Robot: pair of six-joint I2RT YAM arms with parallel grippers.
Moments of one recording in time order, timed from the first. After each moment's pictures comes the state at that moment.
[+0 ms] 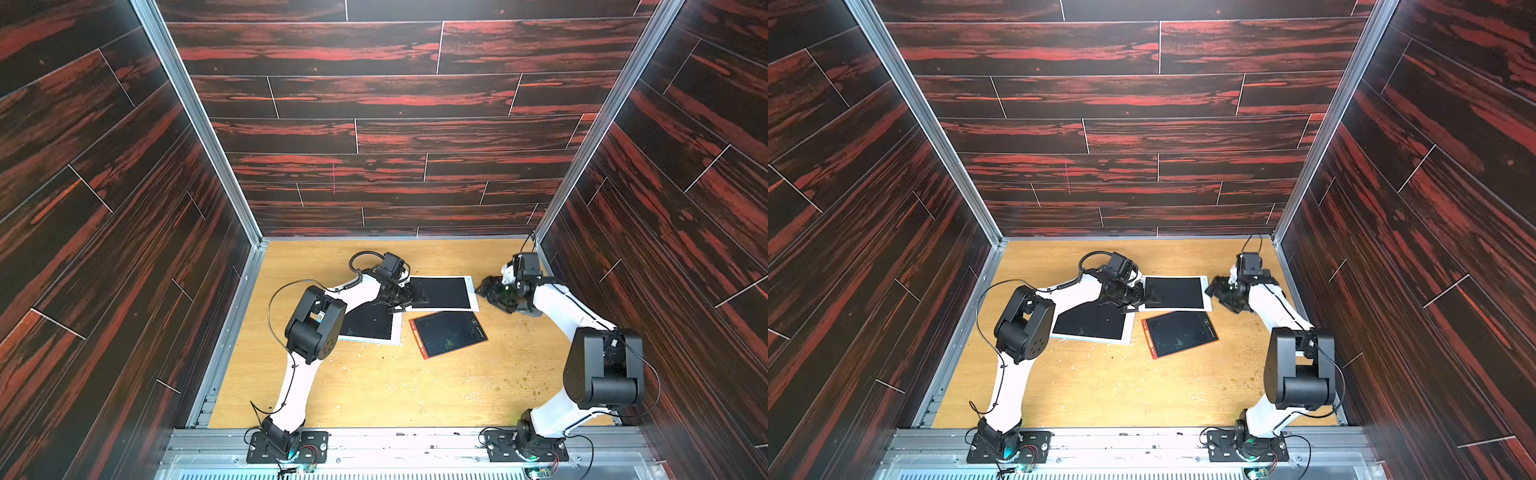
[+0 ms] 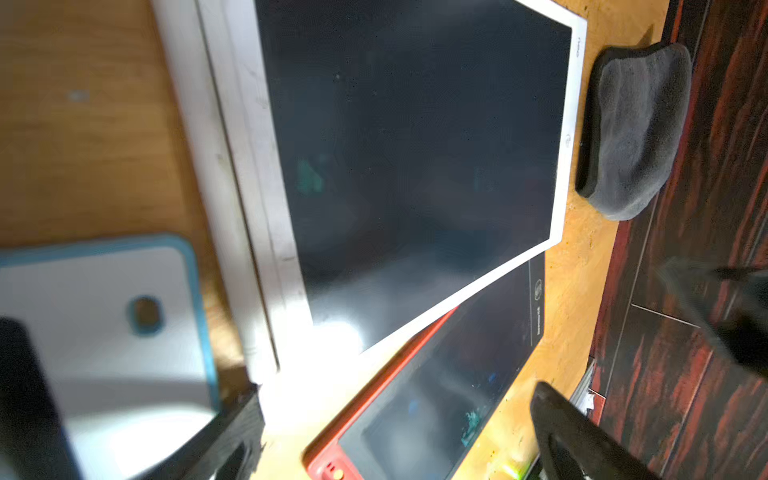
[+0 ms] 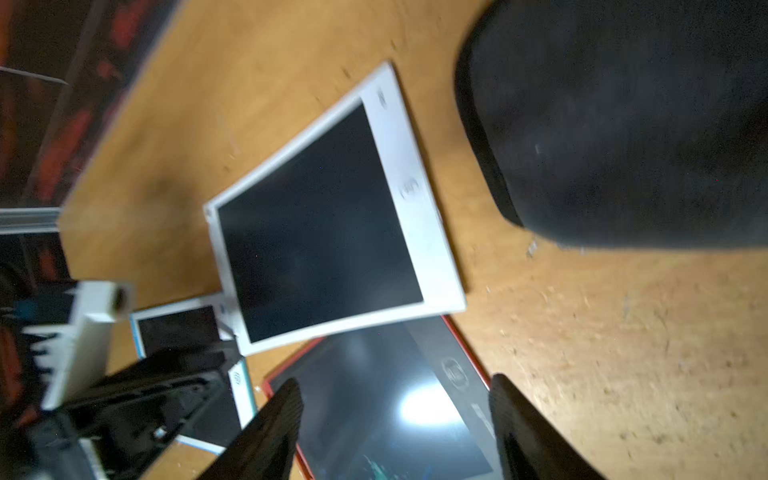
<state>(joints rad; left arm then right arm) -0.55 2.23 1.65 -0.44 0.56 -0.69 0.02 1.62 1.10 -0.56 -0.32 0.50</state>
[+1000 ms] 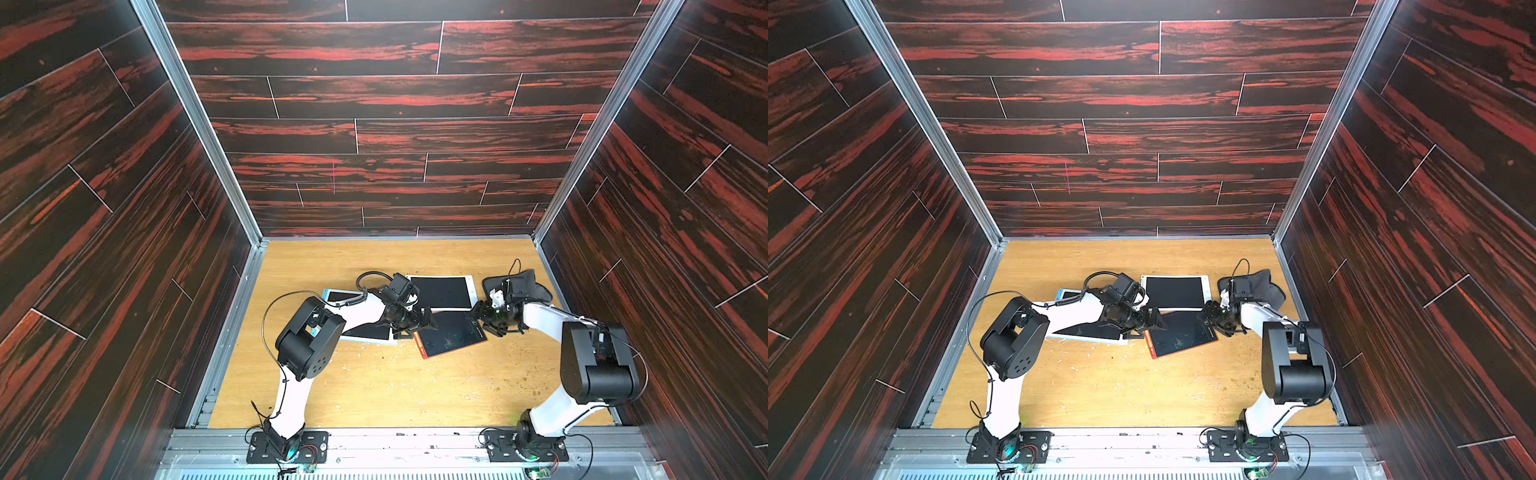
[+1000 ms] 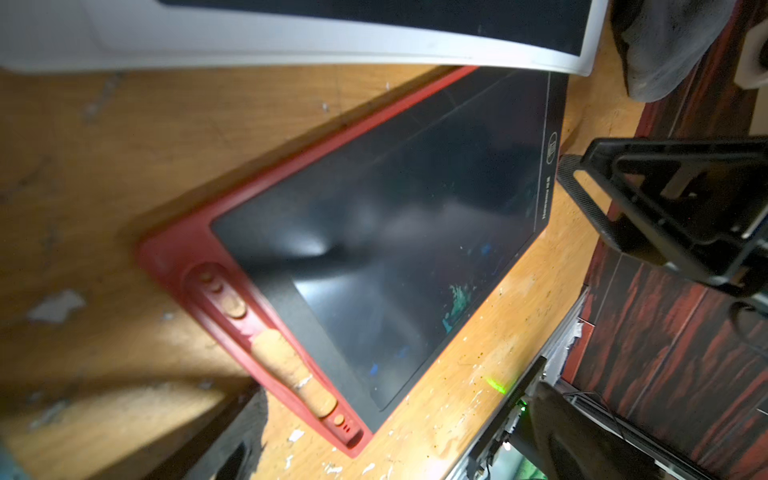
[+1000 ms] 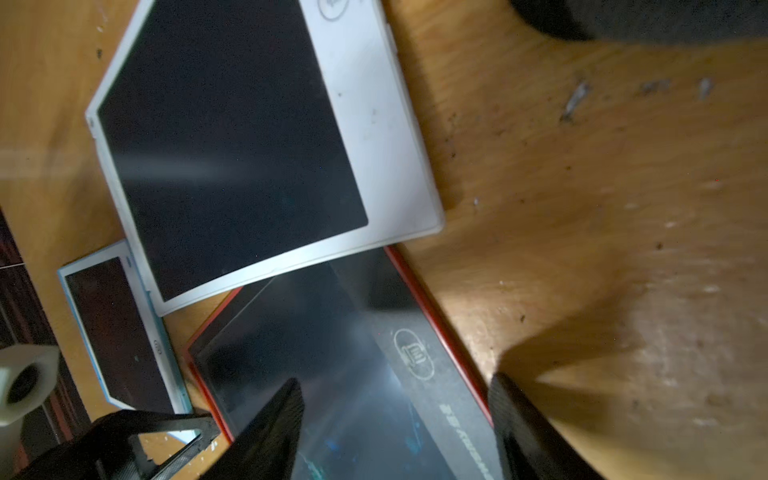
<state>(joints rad) -0.67 2.06 1.37 -0.37 0.61 -0.78 0.06 1.64 0.85 -0.36 -0.39 0.50</state>
